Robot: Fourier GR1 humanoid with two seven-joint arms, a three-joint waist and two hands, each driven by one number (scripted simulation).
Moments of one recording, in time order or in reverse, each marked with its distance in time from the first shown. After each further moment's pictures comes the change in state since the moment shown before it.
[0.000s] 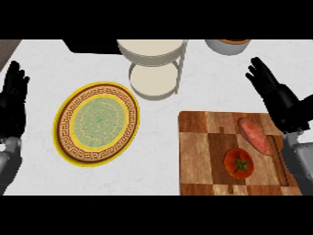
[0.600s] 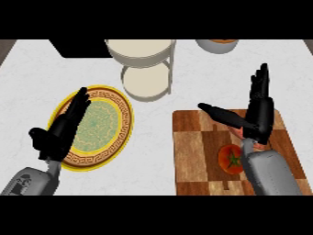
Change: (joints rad) left arm 0.090 -0.128 -0.208 -0.034 0.036 -0.246 -0.074; right arm 0.030 0.287 0.009 -0.010 0.260 -0.635 -0.112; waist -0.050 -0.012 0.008
